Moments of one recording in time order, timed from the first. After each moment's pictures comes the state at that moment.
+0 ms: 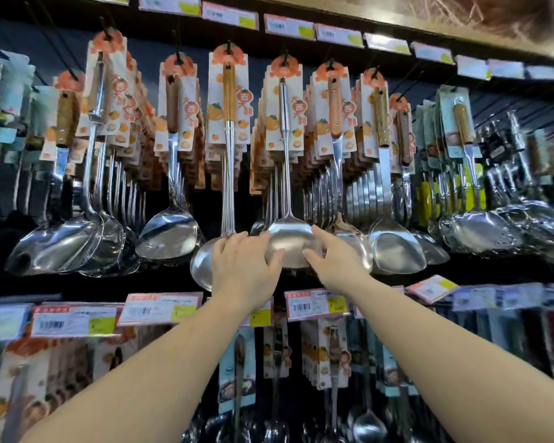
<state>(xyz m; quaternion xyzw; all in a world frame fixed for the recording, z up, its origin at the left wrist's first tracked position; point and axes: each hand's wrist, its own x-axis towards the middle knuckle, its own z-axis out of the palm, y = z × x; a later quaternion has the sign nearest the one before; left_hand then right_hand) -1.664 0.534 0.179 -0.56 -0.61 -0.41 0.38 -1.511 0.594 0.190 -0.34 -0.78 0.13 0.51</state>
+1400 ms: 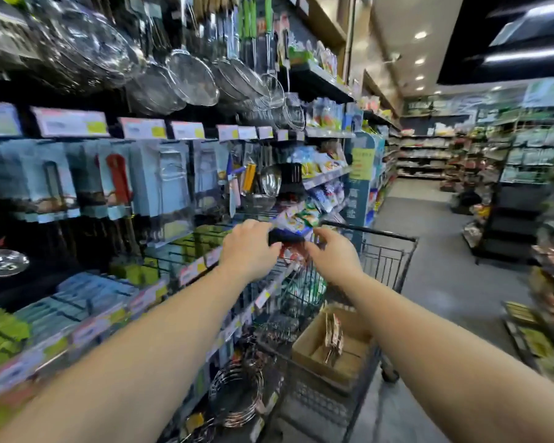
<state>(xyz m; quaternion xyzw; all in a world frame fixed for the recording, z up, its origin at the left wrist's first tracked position) -0.937 0.673 -0.045 -0.86 -0.44 -0.25 -0.01 -0.798 0.586 -0.059 -0.77 -0.48 0.03 0.42</state>
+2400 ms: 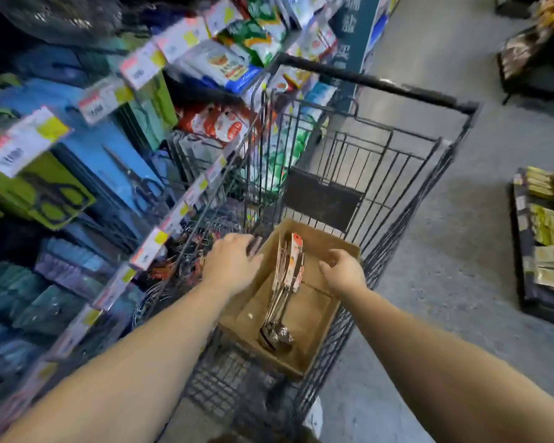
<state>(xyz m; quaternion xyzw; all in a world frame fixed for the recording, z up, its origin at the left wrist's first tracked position) -0.545 0.966 -0.372 -0.84 -0.49 -0.01 -0.22 -0.377 0.848 -0.401 -0.88 -0.23 0.31 0.28</state>
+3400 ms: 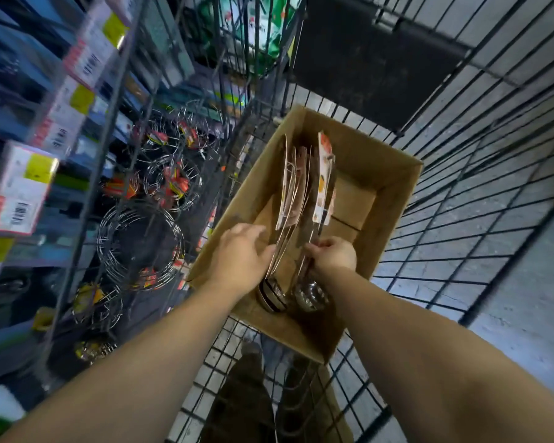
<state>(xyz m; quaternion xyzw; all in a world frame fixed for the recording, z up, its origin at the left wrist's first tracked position) -0.527 0.984 -0.592 -0.78 -0.50 0.10 -0.37 -0.389 0.895 -0.637 -0.85 0.05 0.45 0.28</state>
